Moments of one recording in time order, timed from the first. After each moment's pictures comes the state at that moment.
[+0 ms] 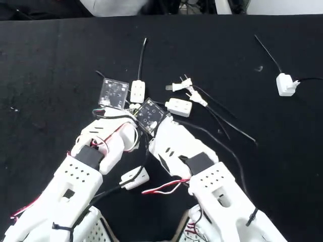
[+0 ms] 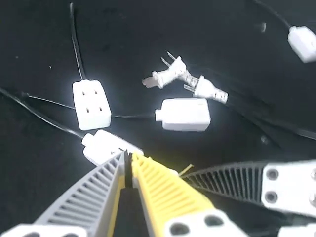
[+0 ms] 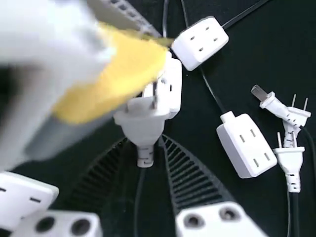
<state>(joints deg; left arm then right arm) 21.0 -48.7 62.3 27.5 13.5 -29.0 -48.8 72.1 29.3 24.1</state>
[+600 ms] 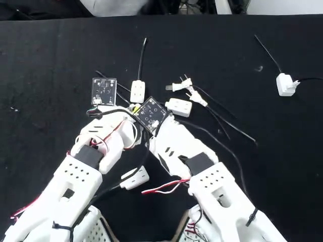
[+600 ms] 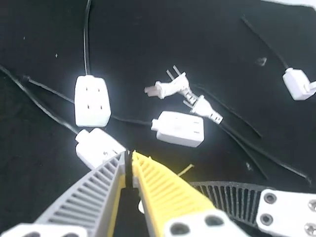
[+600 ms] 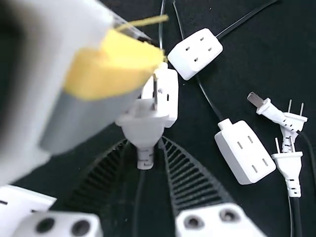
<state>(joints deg) 20.7 -48.7 62.9 24.4 22.3 -29.0 -48.8 72.1 28.0 21.9</state>
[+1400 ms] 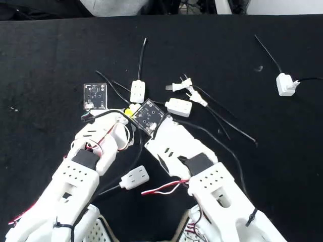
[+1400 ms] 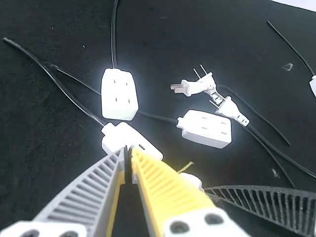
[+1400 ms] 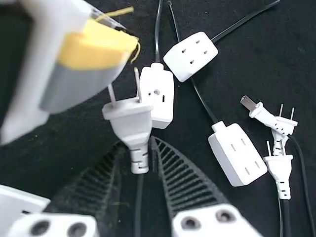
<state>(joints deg) 16.4 -48.6 69.9 18.0 21.7 -29.1 -48.8 72.2 28.0 22.2</state>
